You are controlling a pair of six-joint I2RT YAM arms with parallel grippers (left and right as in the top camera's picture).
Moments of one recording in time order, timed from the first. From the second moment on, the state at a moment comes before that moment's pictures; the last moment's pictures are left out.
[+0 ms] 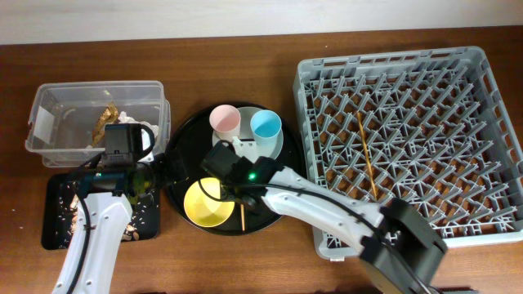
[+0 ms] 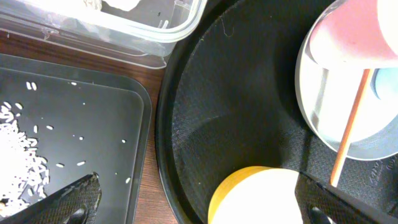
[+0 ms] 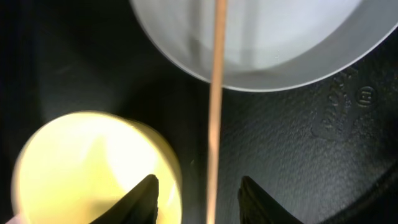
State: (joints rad) left arm 0.03 1.31 0.93 -0.75 0.07 -0.27; right arm 0.92 1.89 1.38 -0.70 0.16 0.87
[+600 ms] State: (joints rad) left arm 0.03 1.31 0.93 -0.75 0.07 -0.27; right arm 0.92 2.04 1.38 -0.63 0.22 0.90
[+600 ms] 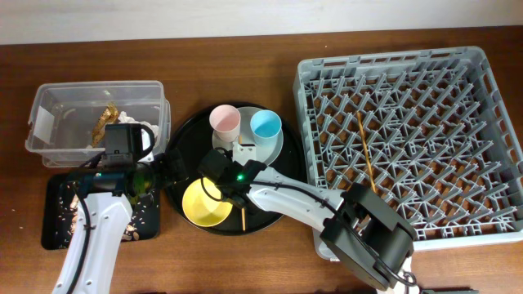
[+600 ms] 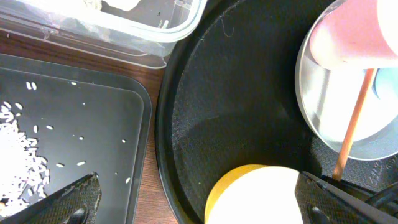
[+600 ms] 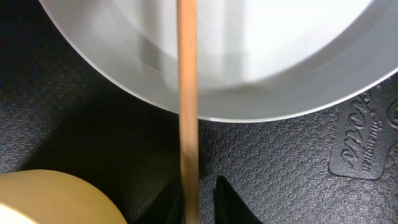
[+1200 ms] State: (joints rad) left arm 0.03 1.31 0.93 -0.75 0.07 -0.27; right arm 0.85 1.81 1.37 -0.77 0.25 0.81
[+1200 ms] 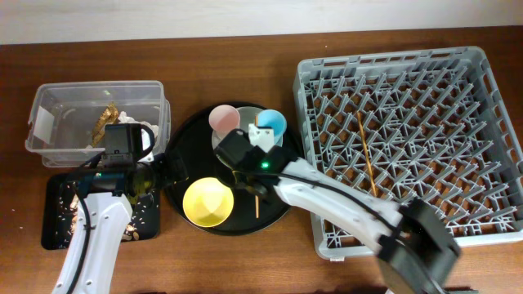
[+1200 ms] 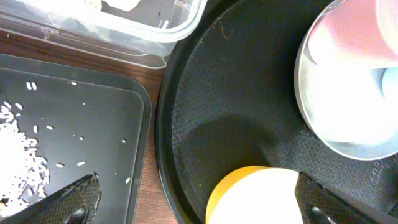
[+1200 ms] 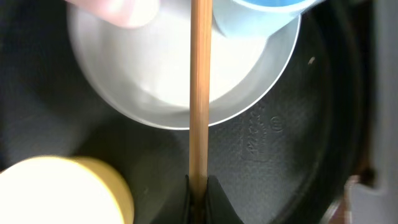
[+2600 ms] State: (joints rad) left arm 0.03 1.31 0.93 -0.75 0.07 -0.27; right arm 0.11 1.67 1.37 -0.98 0.11 0.02
